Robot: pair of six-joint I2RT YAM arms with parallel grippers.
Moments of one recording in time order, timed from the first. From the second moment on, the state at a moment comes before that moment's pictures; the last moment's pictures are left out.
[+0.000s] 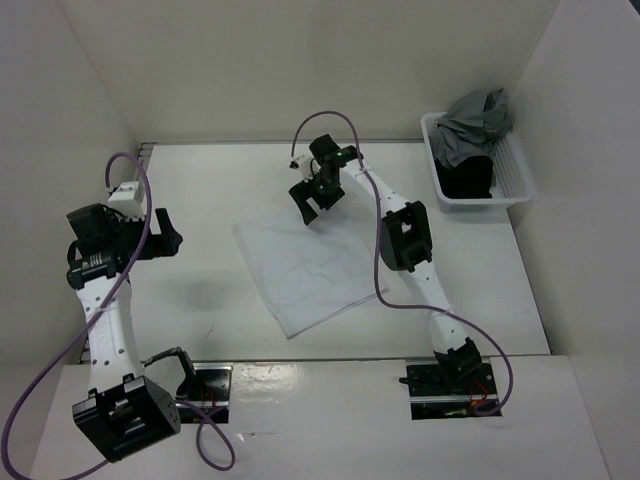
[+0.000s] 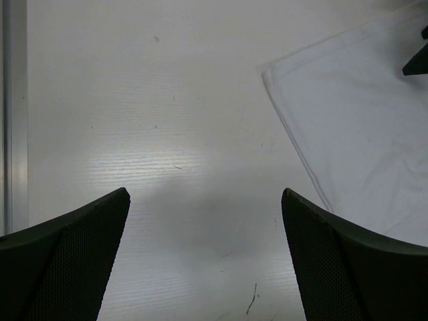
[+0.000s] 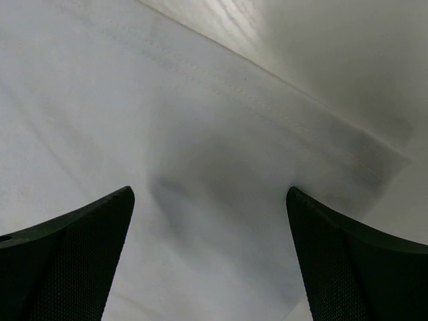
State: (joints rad) left arm 0.47 0.96 0.92 -0.62 0.47 0.15; right arm 0.50 2.61 2.47 -1.03 -0.32 -0.25
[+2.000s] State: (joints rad) left arm -0.11 2.04 1.70 -0.55 0.50 0.10; right arm -0.10 1.47 1.31 -0.78 -0.39 -0.22
